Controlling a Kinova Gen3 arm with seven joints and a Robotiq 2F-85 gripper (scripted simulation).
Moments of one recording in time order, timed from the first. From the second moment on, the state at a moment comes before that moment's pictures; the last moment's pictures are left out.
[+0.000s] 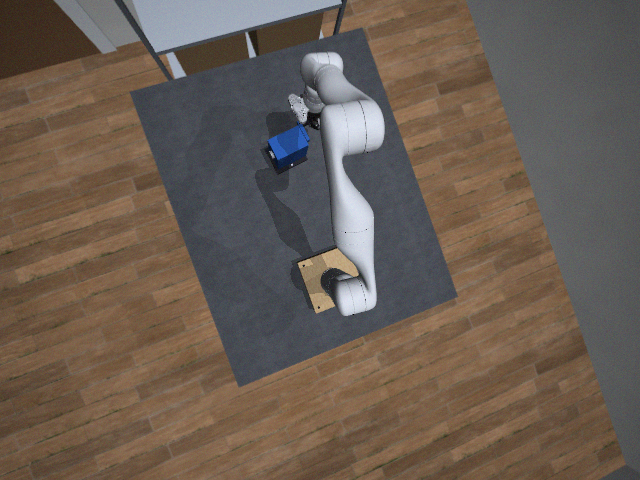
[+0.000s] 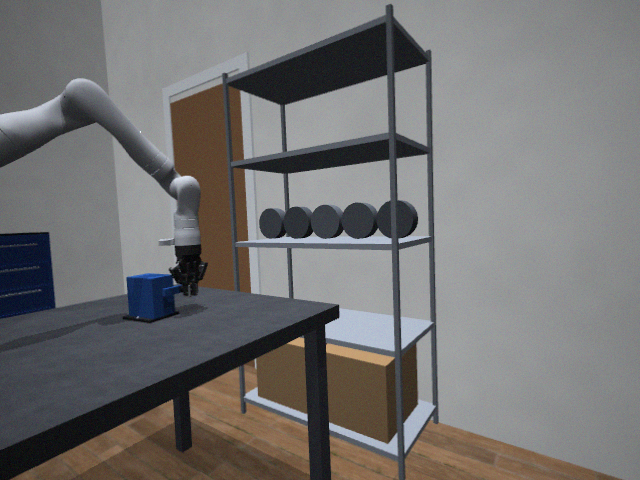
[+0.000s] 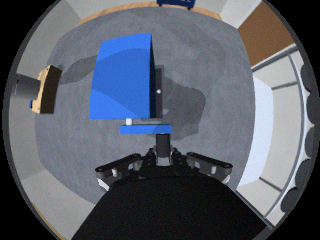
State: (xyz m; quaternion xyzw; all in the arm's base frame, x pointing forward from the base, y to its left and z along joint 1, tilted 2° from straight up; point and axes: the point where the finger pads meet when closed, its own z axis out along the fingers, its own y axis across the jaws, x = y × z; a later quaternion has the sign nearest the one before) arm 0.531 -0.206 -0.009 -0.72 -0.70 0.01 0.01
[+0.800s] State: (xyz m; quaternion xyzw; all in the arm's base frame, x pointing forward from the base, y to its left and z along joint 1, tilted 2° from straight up) arm 0.524 -0.206 -0.034 -0.72 -0.70 0.01 0.01
